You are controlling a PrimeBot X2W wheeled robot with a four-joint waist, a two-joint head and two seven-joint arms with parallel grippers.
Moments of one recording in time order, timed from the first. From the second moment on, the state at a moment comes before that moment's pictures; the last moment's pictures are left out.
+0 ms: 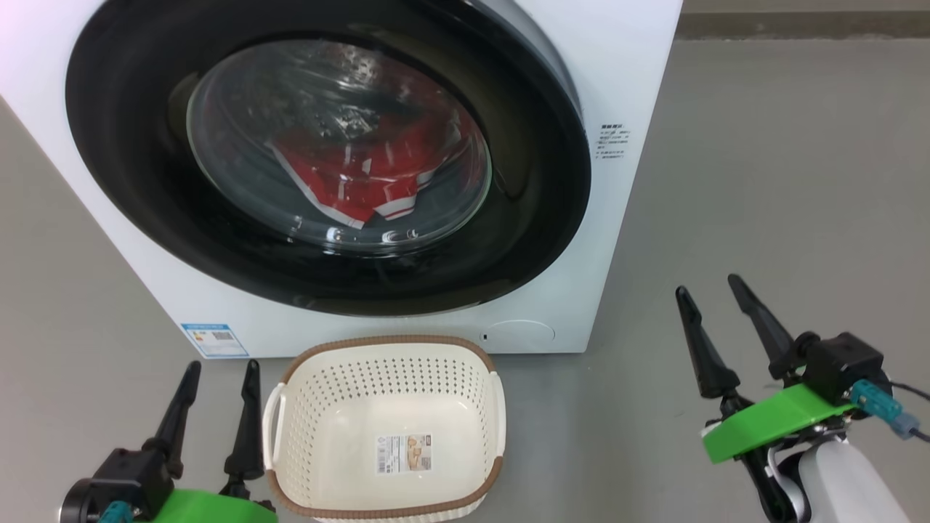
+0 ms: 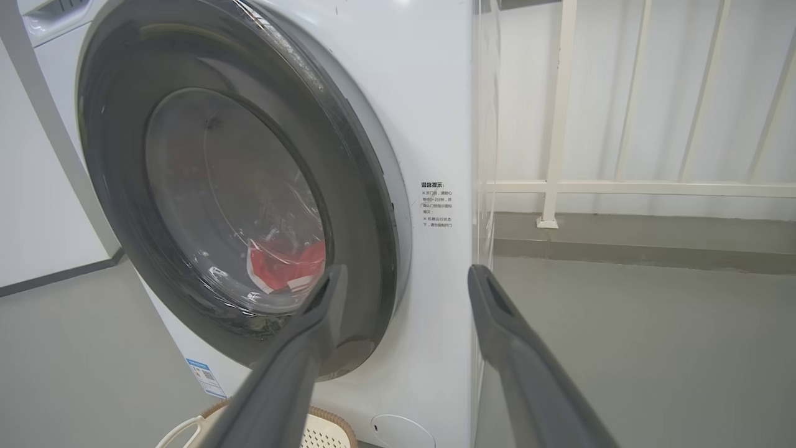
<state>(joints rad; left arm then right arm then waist) -0.07 0.05 -0.04 0.16 -0.21 -0.13 -0.25 -0.23 -0.16 0.08 0.23 0.29 0.13 -0.25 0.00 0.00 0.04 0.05</state>
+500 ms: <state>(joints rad) -0.11 0.06 -0.05 0.16 -0.21 -0.13 -0.25 -0.33 -0.20 0.04 0.23 0.35 0.13 -0.25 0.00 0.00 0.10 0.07</state>
